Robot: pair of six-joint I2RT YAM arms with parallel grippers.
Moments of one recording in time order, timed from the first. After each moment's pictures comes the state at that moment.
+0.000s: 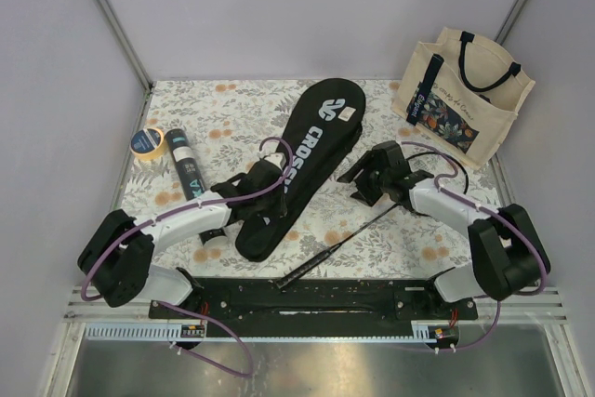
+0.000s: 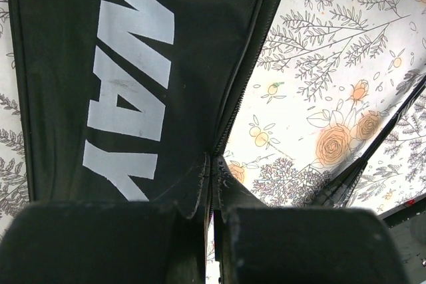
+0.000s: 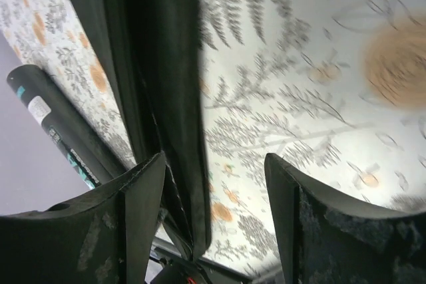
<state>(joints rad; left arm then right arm) -0.74 1.38 0.78 -0.31 -0.04 -0.59 0.44 1.46 0.78 -0.11 -0.12 1.19</state>
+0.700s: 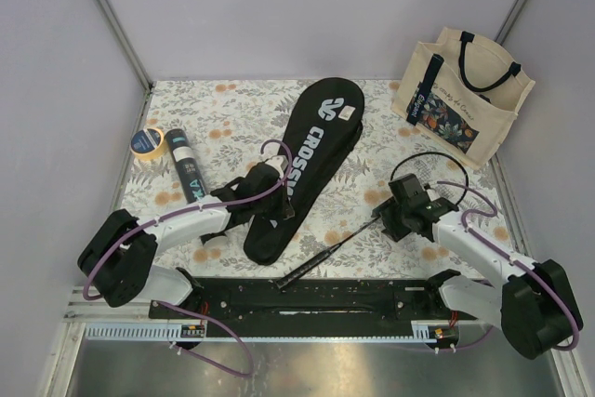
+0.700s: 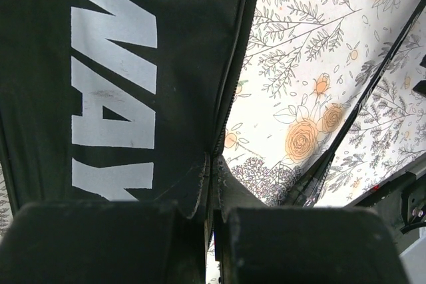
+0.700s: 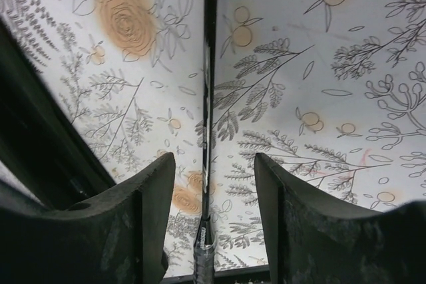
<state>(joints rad) -0.73 1.38 0.72 -0.15 0.07 -0.62 0.44 1.07 0.56 -0.55 0.10 1.38</state>
